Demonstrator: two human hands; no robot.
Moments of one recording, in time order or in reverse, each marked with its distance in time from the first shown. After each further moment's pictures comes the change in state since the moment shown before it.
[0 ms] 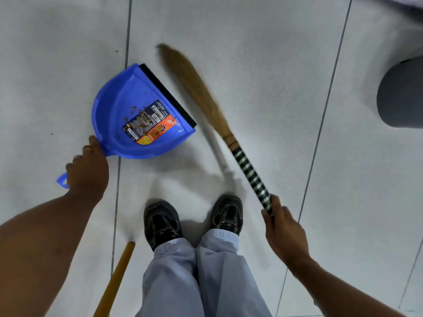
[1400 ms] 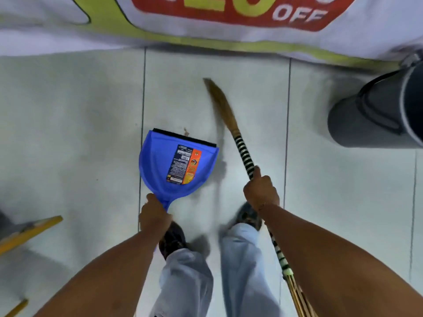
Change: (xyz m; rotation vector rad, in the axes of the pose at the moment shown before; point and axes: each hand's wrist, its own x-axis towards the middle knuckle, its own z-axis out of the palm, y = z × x) left_hand -0.132 0.133 -0.161 -0.445 -0.340 -0.268; right_hand 0.057 -0.054 -0.177 0.278 -0.153 0.278
